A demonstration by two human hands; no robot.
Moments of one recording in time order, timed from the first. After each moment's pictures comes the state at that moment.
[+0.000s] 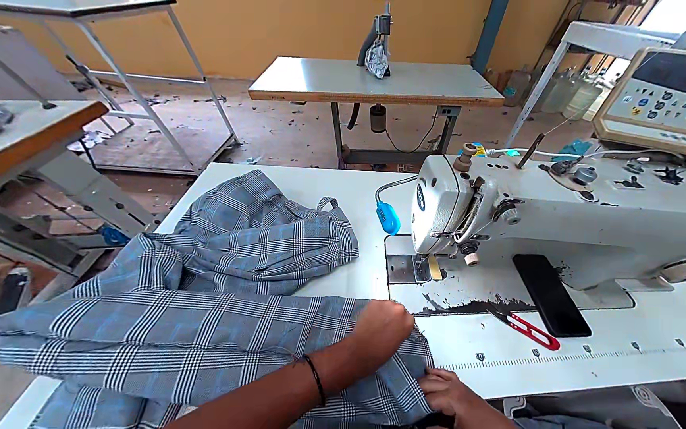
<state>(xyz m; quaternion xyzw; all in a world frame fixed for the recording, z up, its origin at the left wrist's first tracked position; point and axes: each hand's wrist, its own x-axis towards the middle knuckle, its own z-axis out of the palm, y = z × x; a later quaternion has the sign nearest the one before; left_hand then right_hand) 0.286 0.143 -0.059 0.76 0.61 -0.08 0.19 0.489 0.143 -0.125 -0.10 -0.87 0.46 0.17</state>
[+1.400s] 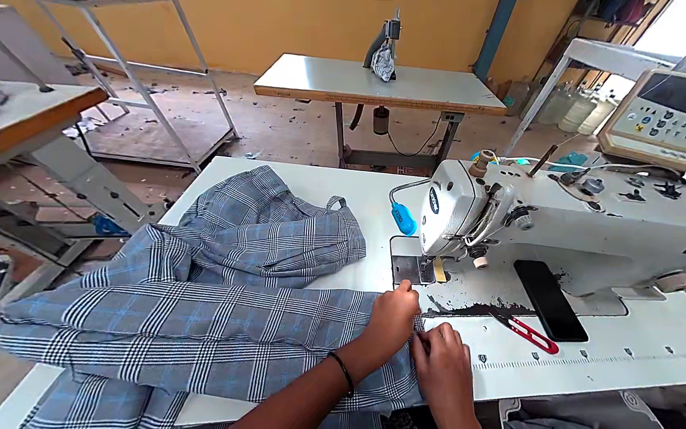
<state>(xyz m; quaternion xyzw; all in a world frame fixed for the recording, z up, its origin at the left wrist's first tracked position) 0.286 0.165 -0.086 0.65 0.70 0.08 0.30 0.412 0.130 -0.132 -0.53 -0.80 0.10 0.27</state>
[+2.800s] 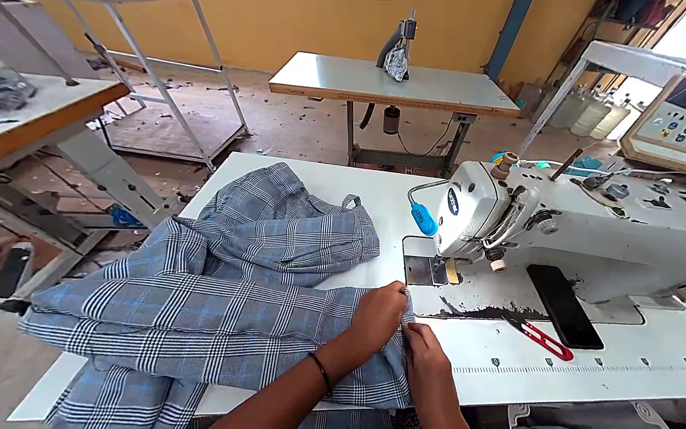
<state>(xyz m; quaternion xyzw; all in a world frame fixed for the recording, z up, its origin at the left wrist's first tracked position) 0.244 0.144 -0.092 0.67 0.68 0.11 0.27 0.380 0.113 -0.140 -0.43 -0.82 0.15 0.33</state>
